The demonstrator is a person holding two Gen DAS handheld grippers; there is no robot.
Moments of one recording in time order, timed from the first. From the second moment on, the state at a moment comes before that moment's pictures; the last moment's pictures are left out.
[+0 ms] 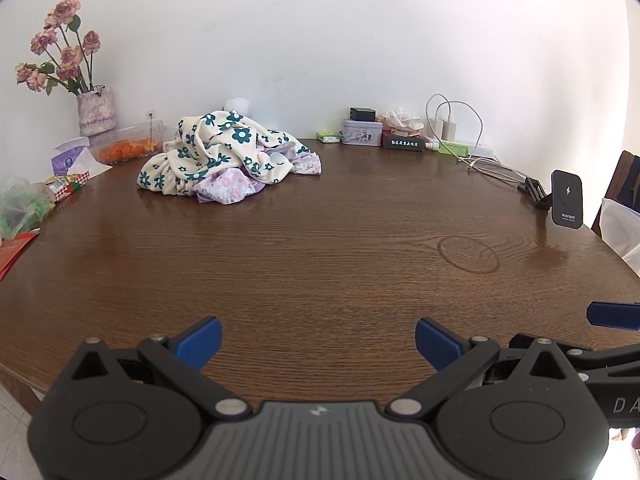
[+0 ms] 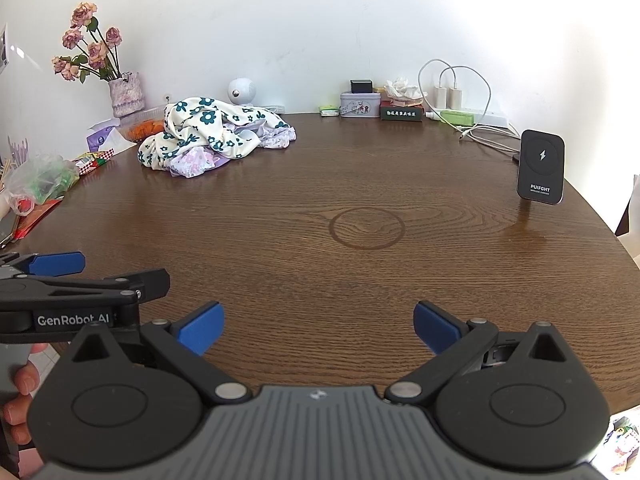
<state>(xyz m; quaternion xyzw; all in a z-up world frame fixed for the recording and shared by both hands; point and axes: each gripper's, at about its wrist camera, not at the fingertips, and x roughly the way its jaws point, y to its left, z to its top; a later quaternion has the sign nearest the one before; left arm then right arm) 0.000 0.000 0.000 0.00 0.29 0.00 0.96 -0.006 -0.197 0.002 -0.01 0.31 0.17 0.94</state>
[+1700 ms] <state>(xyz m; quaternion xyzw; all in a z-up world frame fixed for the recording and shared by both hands) 0.042 0.015 0.010 0.01 0.27 0.02 0.96 0.044 -0.172 0.013 -0.05 0.30 0.21 0.93</state>
